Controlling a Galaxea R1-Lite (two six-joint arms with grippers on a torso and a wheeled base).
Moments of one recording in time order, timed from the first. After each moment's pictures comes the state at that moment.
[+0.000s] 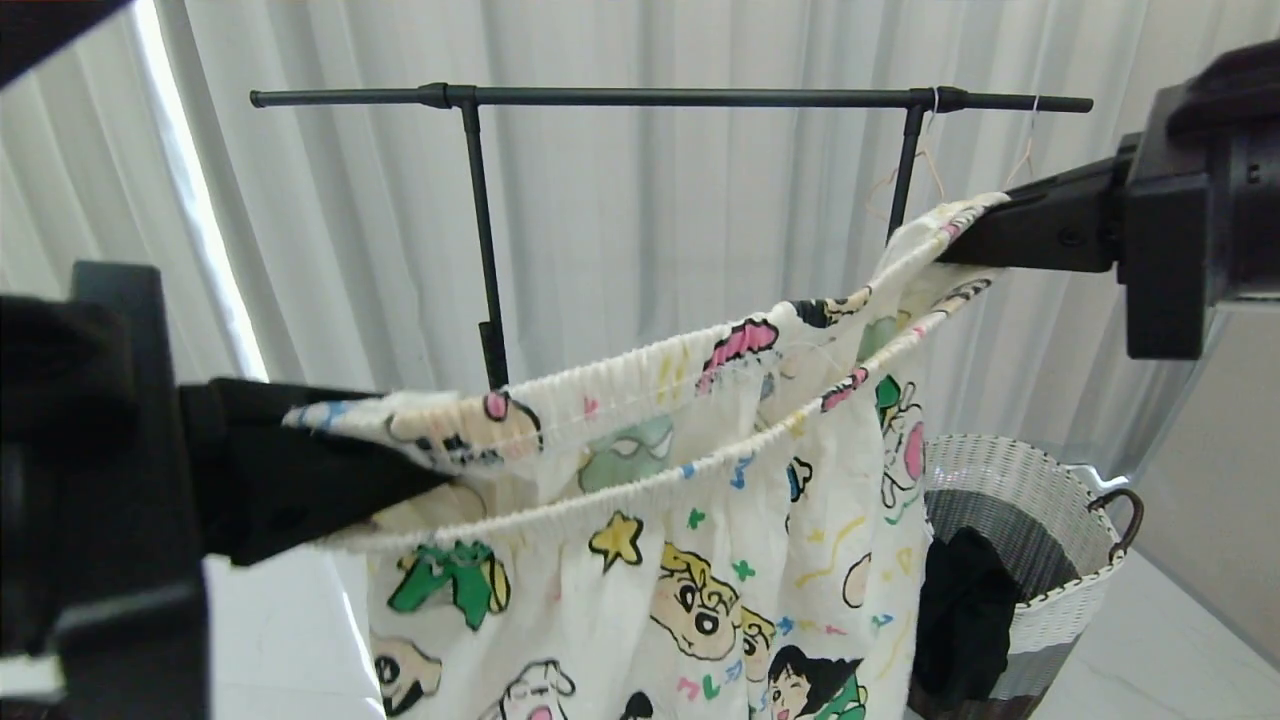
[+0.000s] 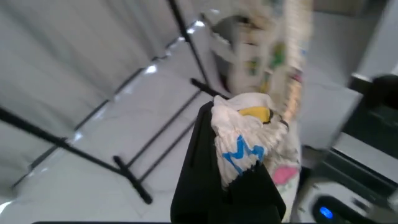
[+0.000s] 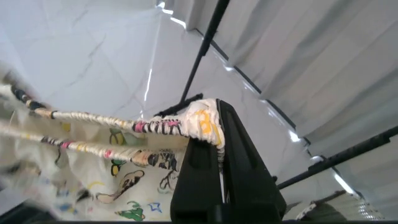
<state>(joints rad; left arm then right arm) -1.12 1.22 -1.28 0.48 0.27 0.11 0.96 1.45 -1.65 0.50 -0.09 -0.13</state>
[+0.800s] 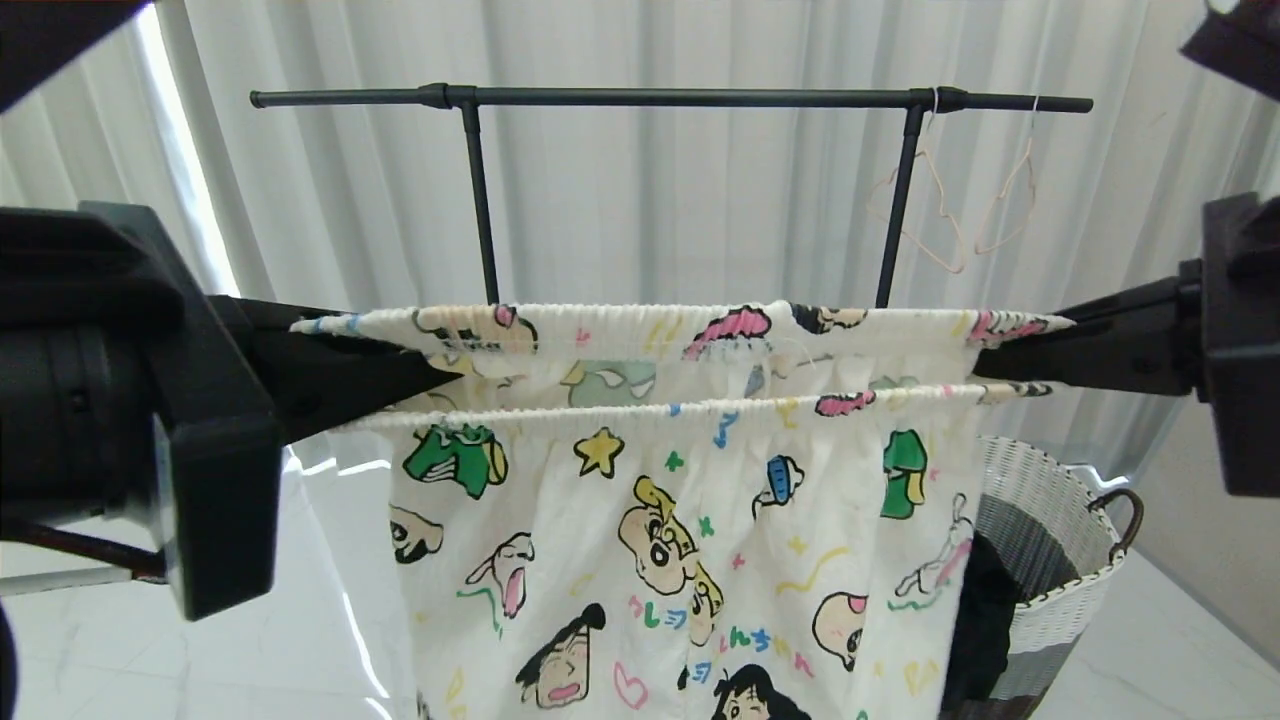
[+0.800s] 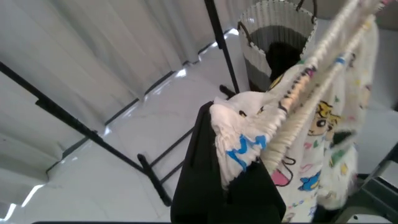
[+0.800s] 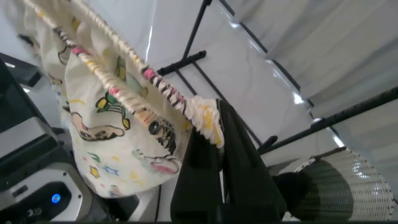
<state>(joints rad) -0.96 1.23 -1.28 0.40 0.28 0.18 0.94 1.36 -1.52 0.64 -0.08 -0.13</state>
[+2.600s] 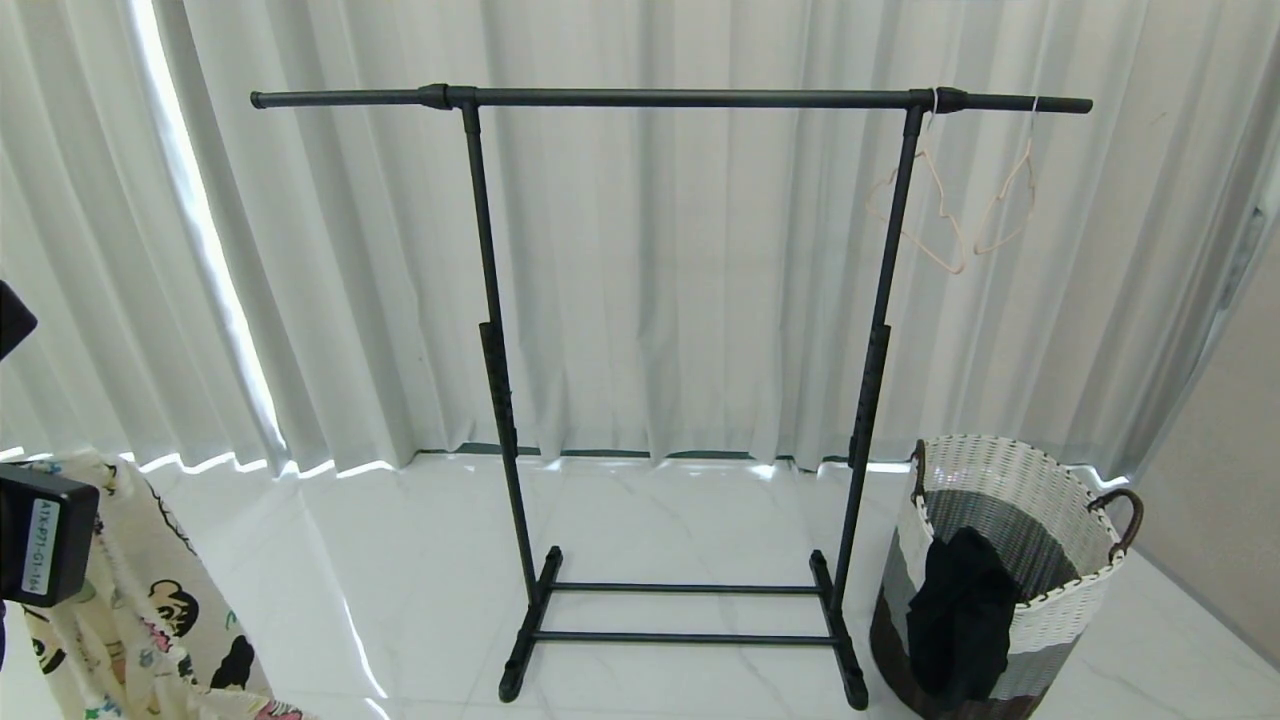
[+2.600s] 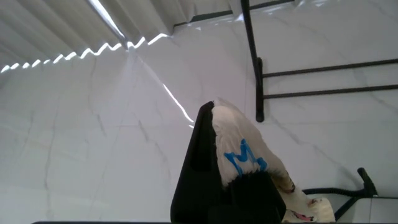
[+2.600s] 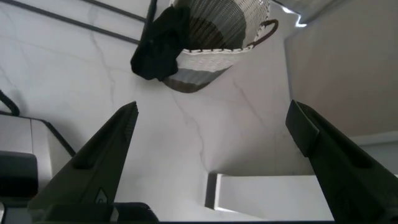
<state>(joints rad) -0.17 1.03 -0.88 0.37 0.31 0.23 0.15 0.92 -0.92 0.64 -0.19 -0.26</state>
